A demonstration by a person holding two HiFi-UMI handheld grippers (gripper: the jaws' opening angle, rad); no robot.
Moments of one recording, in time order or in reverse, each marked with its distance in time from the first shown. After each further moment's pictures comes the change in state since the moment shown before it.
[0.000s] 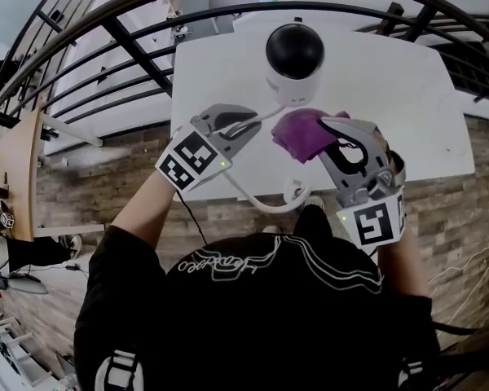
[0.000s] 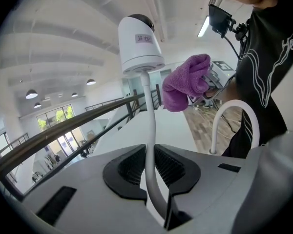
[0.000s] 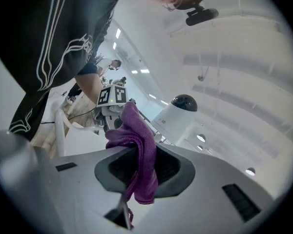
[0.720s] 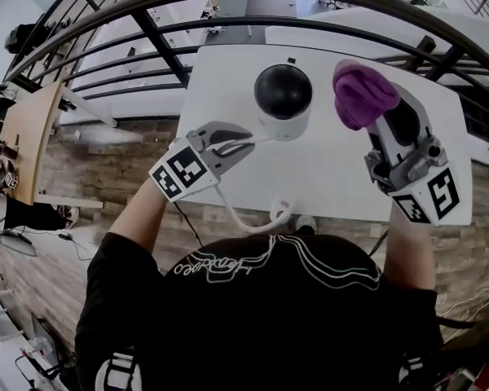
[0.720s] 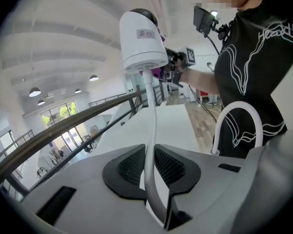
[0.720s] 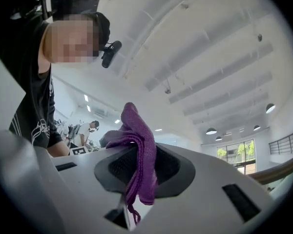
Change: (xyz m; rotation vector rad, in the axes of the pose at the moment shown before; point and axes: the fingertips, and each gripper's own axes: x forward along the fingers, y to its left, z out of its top) left arm 0.001 -0.001 0.007 -0.014 0.058 0.032; right arm -0.018 -0.174 0.000 0.649 -0.493 -0.009
